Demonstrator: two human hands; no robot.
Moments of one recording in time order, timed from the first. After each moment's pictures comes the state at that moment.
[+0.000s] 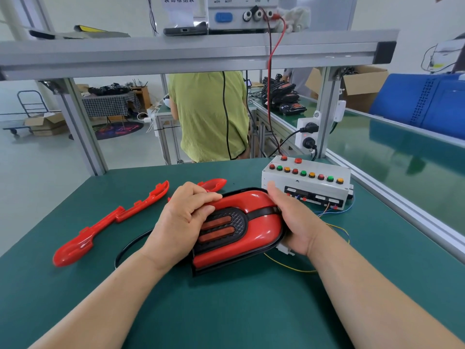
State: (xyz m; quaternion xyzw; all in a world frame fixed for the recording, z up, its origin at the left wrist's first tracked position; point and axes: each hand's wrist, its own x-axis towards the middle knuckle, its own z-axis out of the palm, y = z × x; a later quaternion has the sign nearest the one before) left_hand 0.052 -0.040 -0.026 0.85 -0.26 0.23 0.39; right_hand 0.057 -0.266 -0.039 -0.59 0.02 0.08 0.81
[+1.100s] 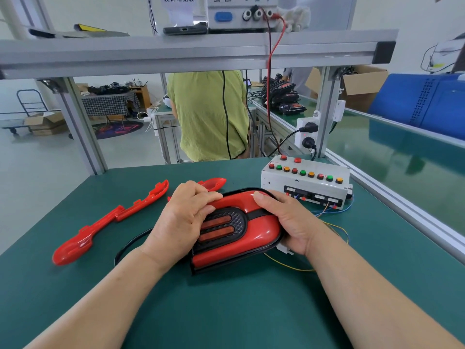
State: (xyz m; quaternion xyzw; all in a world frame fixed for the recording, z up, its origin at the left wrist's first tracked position) left_hand 0.049 -0.041 -0.023 0.86 -0.31 0.27 0.31; right_hand 0.048 -0.262 -0.034 -0.59 0.00 0.07 0.80
